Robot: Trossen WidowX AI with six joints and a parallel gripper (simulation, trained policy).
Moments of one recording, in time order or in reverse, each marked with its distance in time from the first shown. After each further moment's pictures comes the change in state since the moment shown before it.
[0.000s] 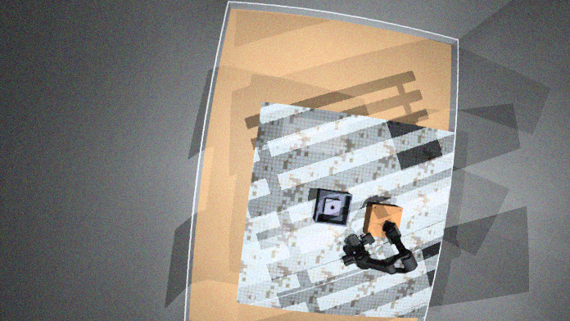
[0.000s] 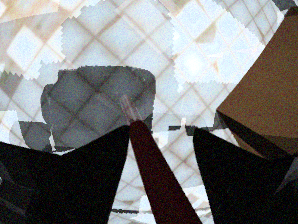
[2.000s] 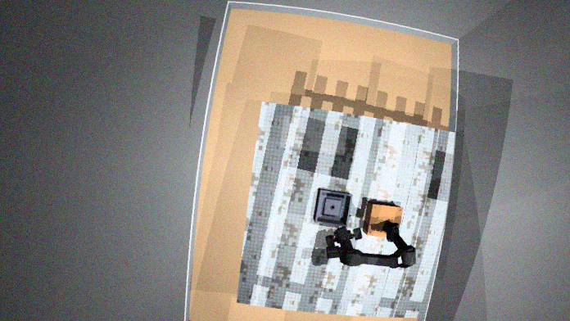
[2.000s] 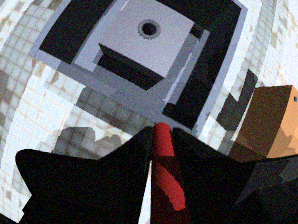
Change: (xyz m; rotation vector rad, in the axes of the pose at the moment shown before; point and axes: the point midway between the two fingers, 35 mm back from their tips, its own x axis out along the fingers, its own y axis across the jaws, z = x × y) arm -0.129 0.018 0.159 0.342 -0.221 0.067
